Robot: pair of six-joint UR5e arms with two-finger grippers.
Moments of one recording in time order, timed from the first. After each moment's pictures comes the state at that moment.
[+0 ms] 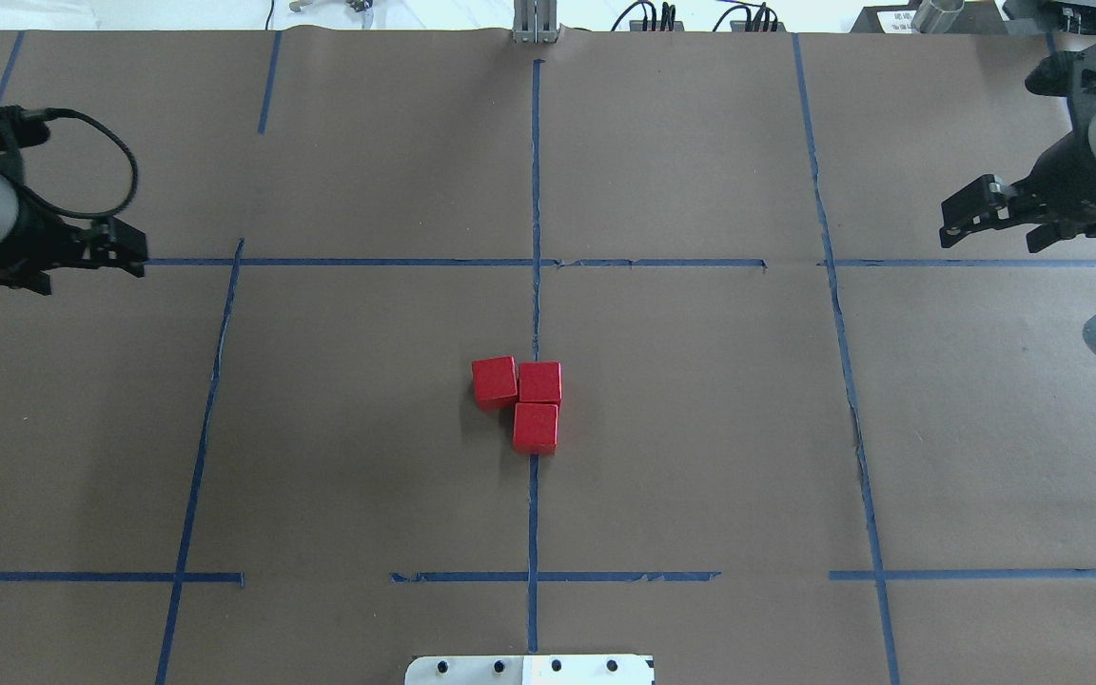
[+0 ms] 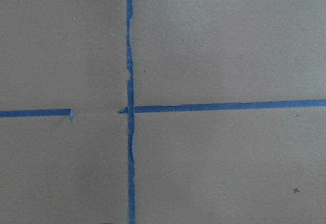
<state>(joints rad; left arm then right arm) -0.98 -1.69 -2.01 -1.61 -2.03 -1.00 1.11 -1.42 1.96 -1.59 2.22 0.72</state>
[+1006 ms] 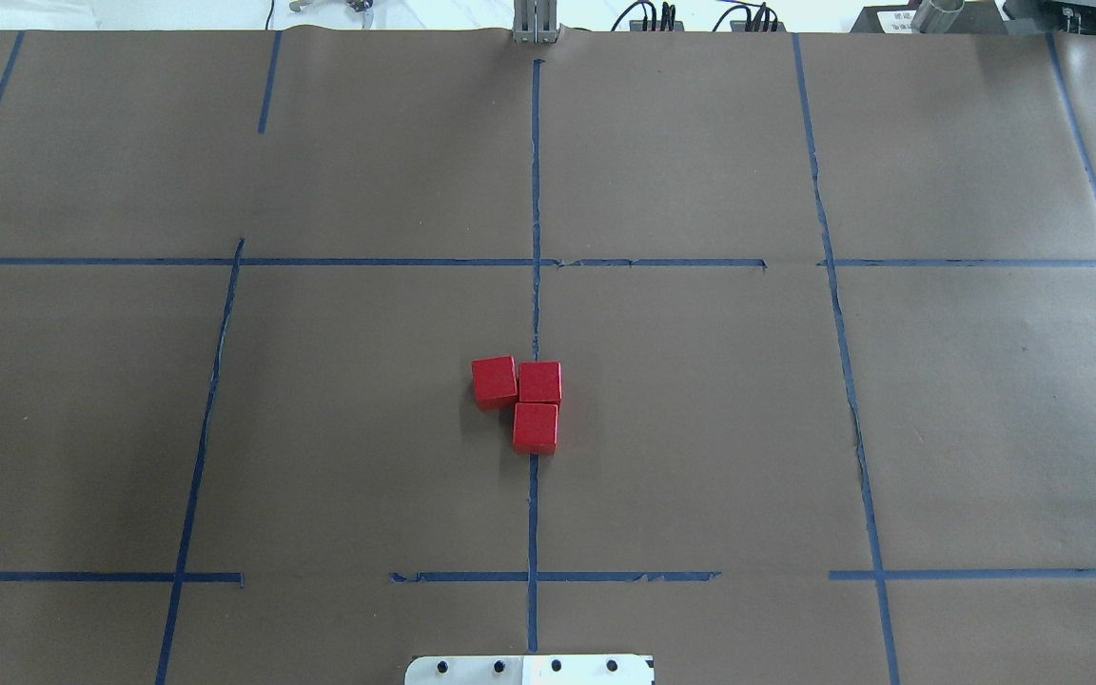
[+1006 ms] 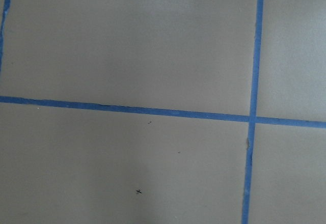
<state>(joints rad) -1.56 -1.60 -1.63 -1.61 -2.35 -0.01 1.41 -1.57 1.82 -1.60 2.28 0.18</state>
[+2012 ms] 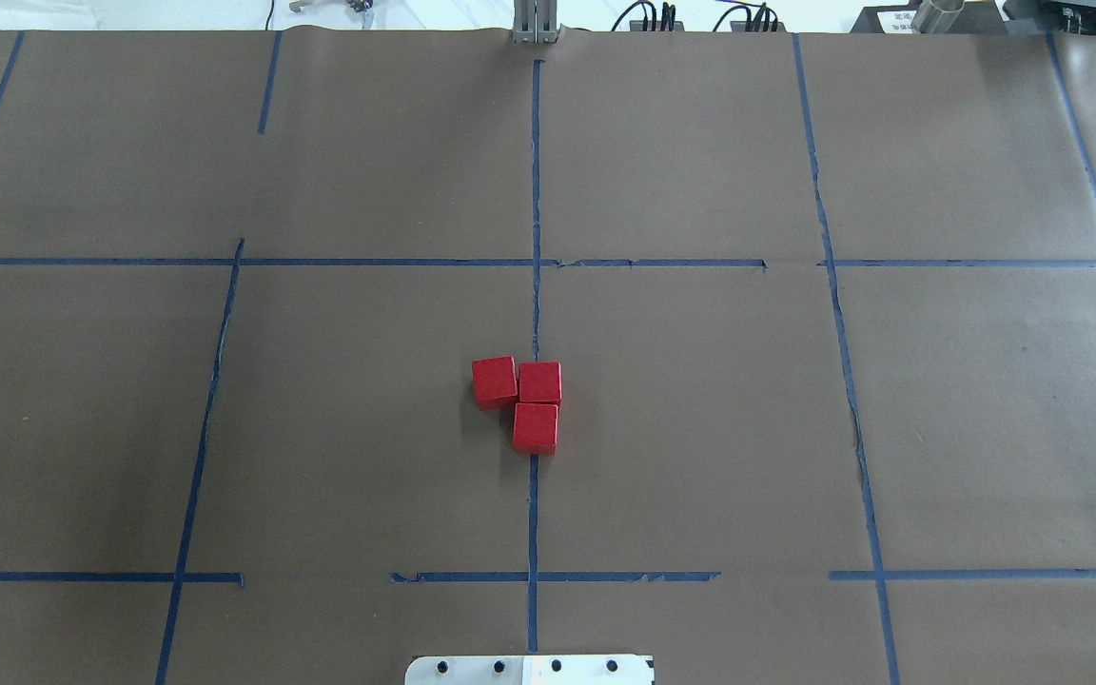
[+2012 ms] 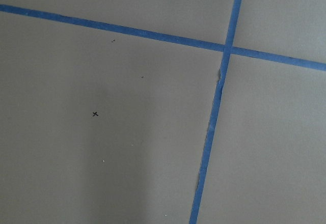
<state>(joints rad) -1.54 -1.58 -1.62 -1.53 -2.38 0.00 1.47 -1.71 1.82 -1.60 2.34 -0.05</state>
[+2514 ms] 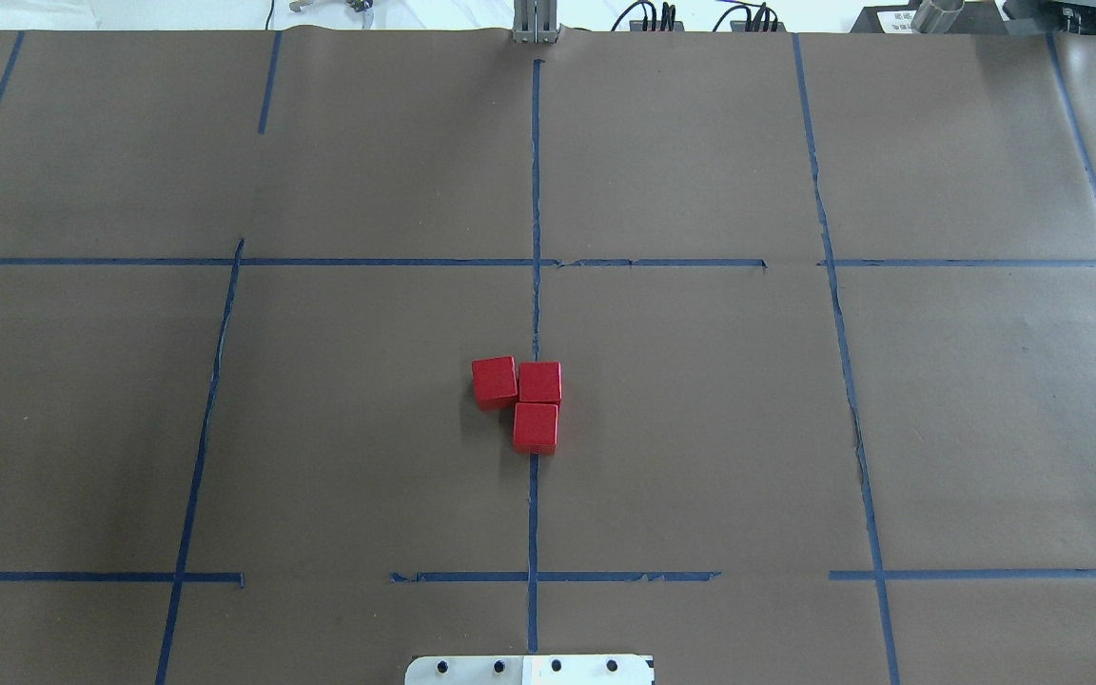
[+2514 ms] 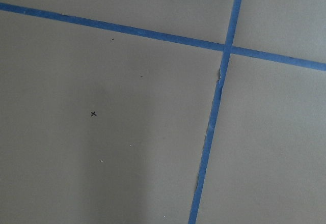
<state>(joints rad) -1.53 -1.58 -1.63 -1.54 -2.39 0.00 1.46 -1.71 1.81 -1.59 2.34 -0.05</state>
